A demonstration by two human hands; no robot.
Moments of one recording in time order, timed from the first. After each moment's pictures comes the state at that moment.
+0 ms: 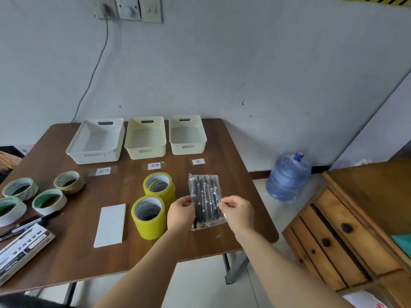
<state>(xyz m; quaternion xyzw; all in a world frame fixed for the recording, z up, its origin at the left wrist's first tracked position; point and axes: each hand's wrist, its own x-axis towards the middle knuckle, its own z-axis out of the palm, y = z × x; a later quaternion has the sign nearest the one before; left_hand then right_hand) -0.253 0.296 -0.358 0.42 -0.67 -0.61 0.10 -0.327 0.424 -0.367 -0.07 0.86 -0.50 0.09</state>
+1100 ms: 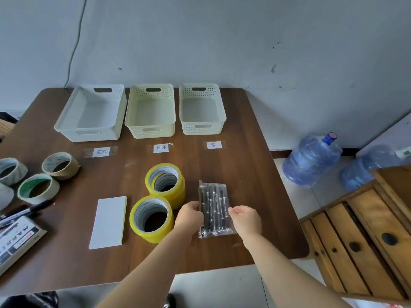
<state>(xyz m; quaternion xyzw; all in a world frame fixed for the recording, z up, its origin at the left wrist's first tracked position) -0.302 0.240 -0.449 0.43 -0.70 -0.56 -0.08 -0.380 0.379 -0.467 -0.01 0.91 -0.36 0.21</state>
